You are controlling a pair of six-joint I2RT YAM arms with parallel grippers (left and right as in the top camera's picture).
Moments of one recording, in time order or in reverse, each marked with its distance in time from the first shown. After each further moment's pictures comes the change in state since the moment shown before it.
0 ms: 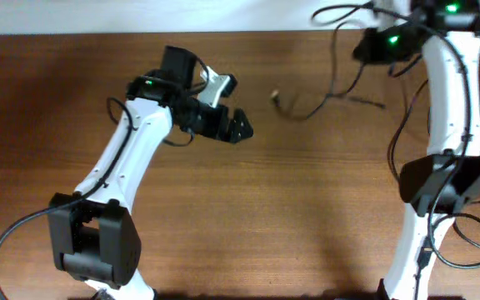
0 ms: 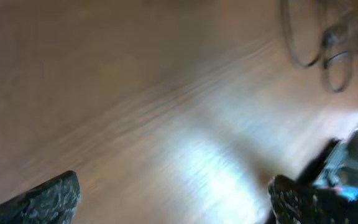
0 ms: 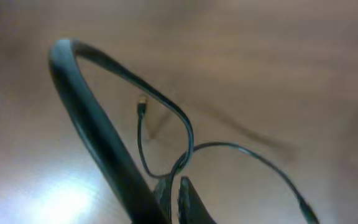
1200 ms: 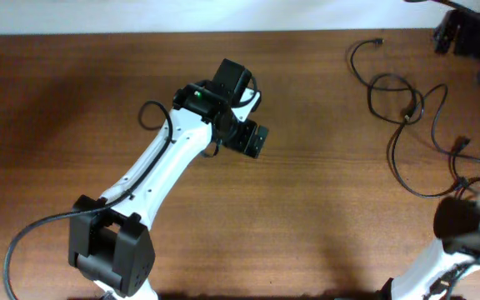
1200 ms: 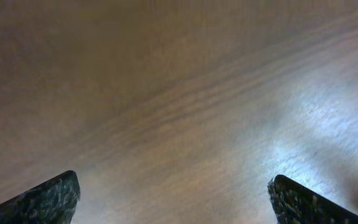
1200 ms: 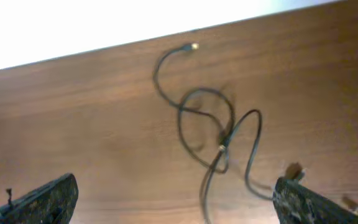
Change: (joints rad) left arm -0.229 0.000 0.043 -0.043 -0.493 -0.110; right arm -0.202 -0.335 0.002 -0.145 0.219 0.073
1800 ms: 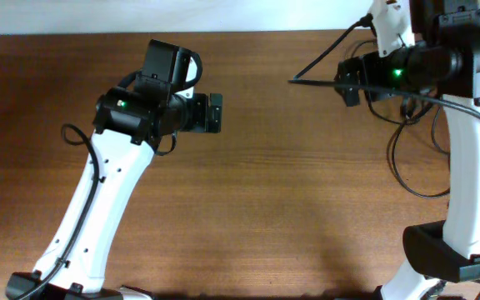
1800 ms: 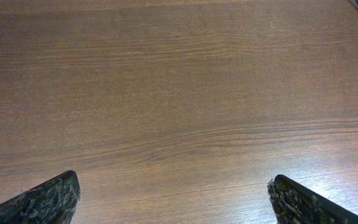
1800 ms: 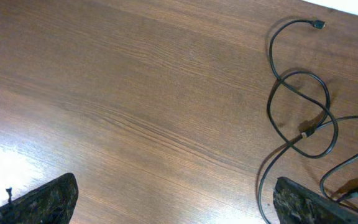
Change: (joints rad) left arm 0.163 -0.262 0.044 -0.071 -0.119 -0.150; right arm 0.452 -0.090 0.003 -0.215 0.090 -0.072
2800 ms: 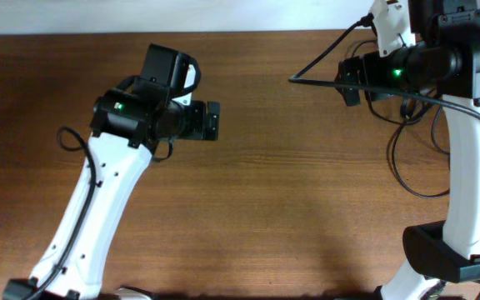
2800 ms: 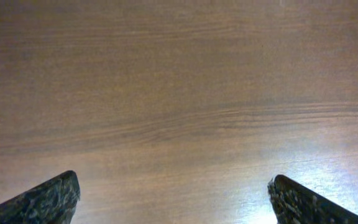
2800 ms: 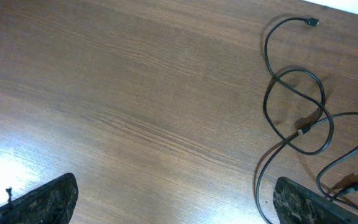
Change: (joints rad) left arm 0.000 -0.015 0.000 -0.075 -0.004 -0.002; right arm 0.003 -0.001 0.000 0.000 0.018 0.014
